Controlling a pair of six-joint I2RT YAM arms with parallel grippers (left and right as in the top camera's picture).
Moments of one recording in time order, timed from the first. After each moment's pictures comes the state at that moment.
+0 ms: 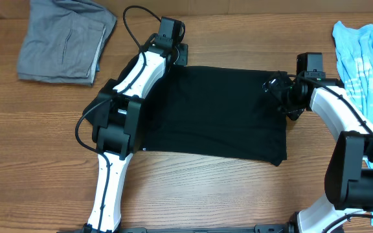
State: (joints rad) left arm -0.31 2.49 2.03 -0.45 -0.01 -0.21; right arm -0.06 1.83 1.19 -0.57 -0.19 0.73
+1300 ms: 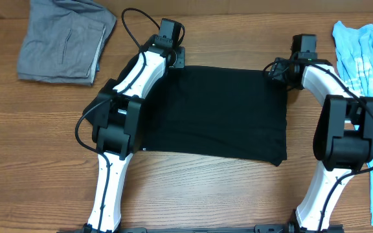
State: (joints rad) left arm -0.31 2.49 2.03 -0.54 -0.08 -0.26; right arm -0.06 2.17 1.51 -0.42 0.03 0.33
